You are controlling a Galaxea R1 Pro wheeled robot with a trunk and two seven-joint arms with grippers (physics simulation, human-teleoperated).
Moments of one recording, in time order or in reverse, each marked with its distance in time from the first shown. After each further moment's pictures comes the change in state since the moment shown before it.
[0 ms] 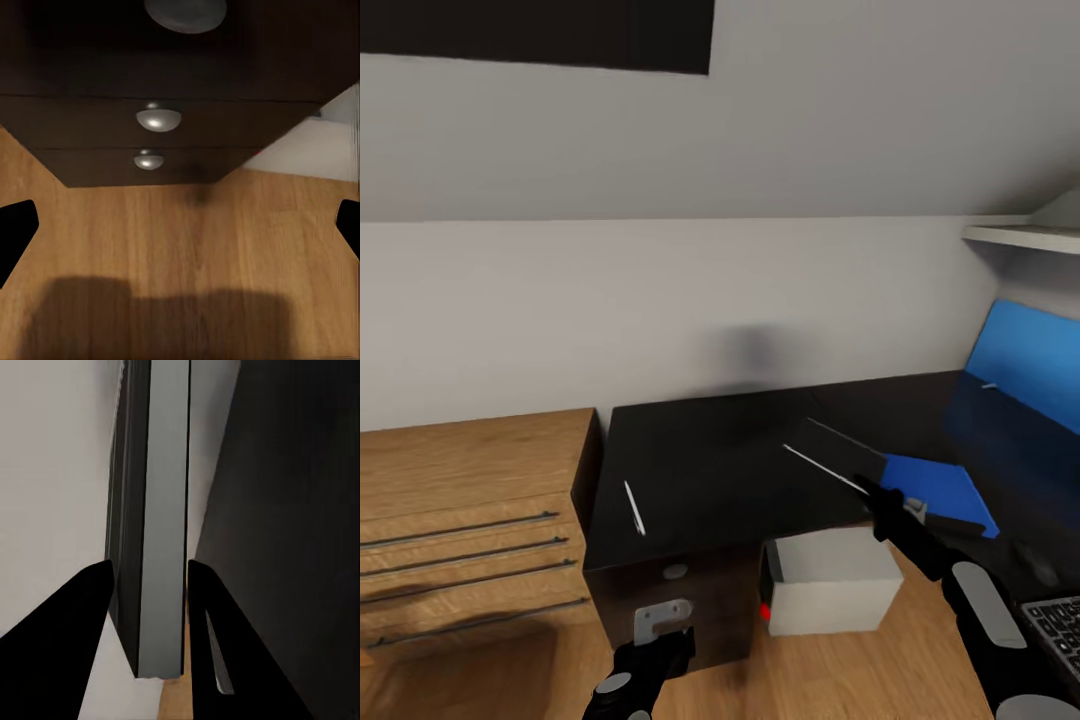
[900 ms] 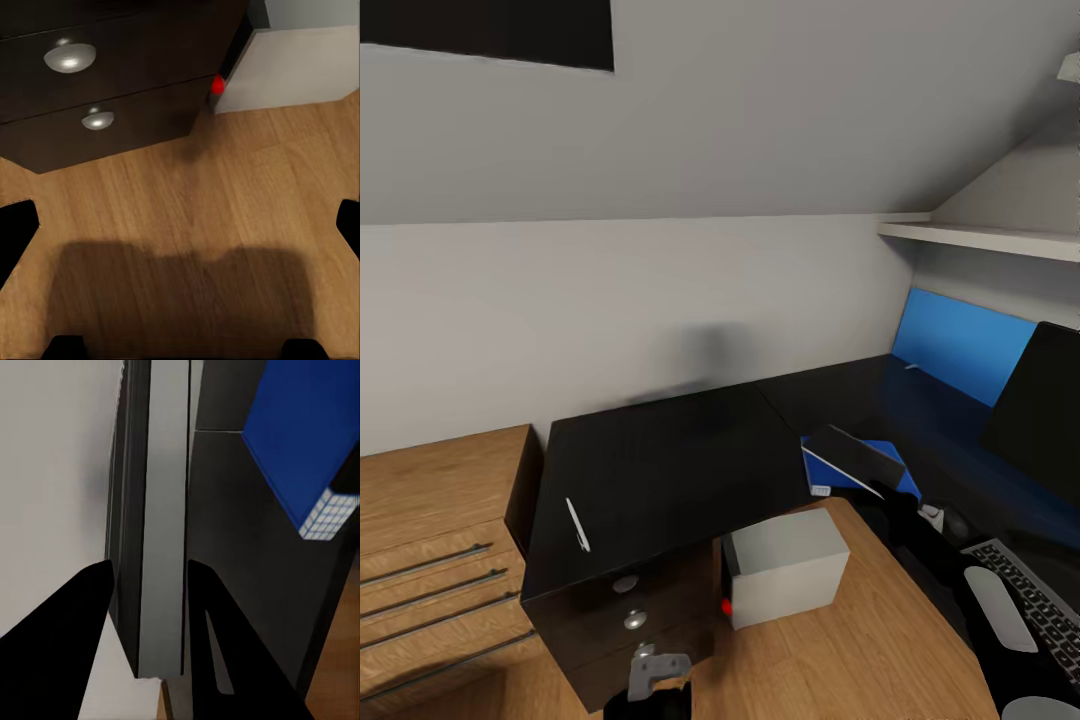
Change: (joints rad) left arm 0.077 0.061 -0.105 0.004 -0.001 -0.044 0.009; right arm 0.000 0.000 -0.071 0.016 0.012 -0.041 -0.058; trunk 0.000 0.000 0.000
